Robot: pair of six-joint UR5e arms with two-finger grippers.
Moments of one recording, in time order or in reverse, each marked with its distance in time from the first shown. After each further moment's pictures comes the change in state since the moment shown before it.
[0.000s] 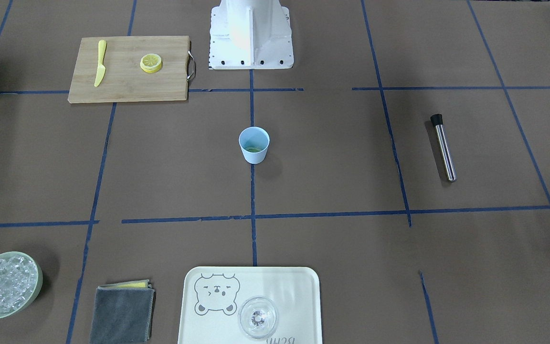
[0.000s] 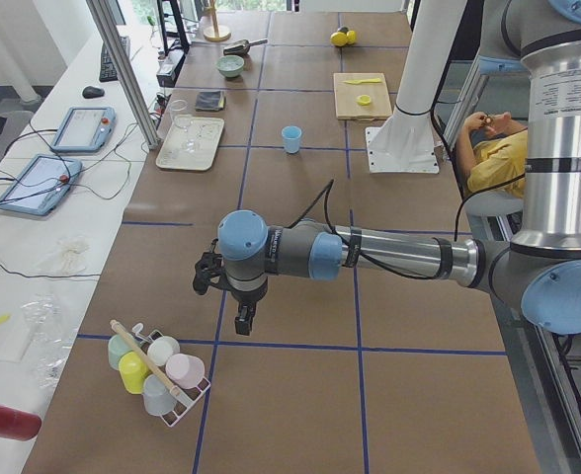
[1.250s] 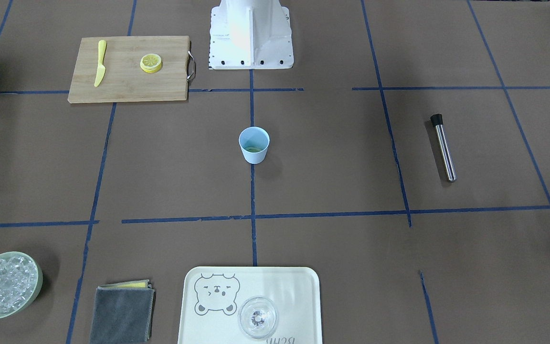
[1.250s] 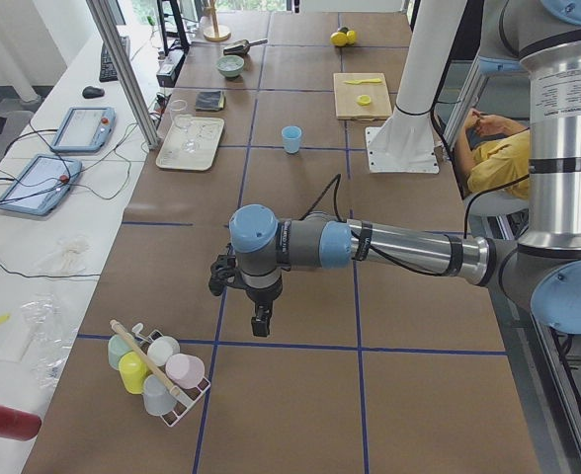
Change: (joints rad) left arm 0.038 0.037 -0.075 0.113 0.071 0.024; right arm -0.020 0.002 -0.013 0.002 -0.063 -0.001
